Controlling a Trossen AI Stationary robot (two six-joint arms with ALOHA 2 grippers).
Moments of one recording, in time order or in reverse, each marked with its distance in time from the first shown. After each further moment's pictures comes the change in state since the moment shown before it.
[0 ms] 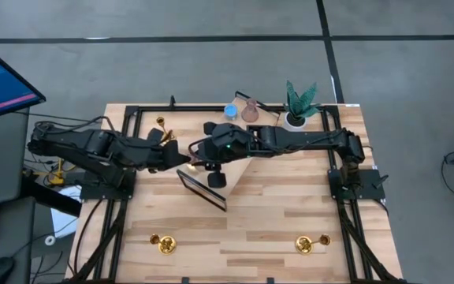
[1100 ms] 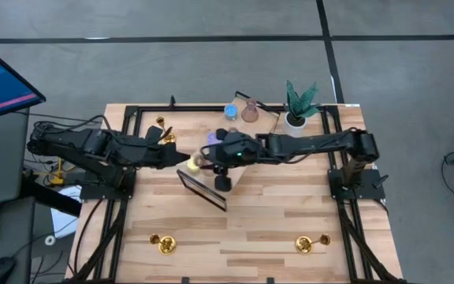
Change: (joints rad) left arm 0.000 -0.016 0.002 0.018 -0.033 0.152; right arm 0.014 -0.129 -0.337 0.245 0.033 0.136
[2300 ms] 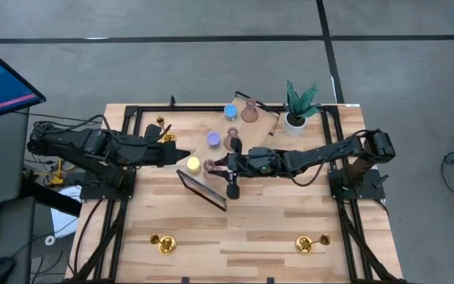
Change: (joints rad) left arm 0.000 -0.002 -0.002 0.013 -0.055 0.030; right arm 0.051 -0.156 -0.527 0.650 0.099 0.045
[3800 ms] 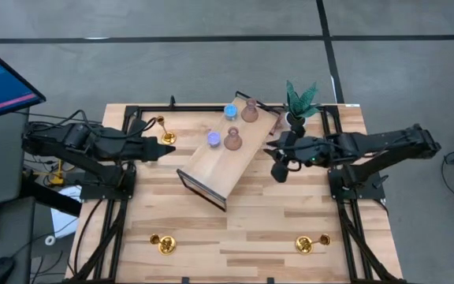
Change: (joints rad) left arm -0.005 -0.133 -0.001 -0.092 0.005 0.086; right arm 0.066 -0.511 0.003 -0.922 0.367 0.317
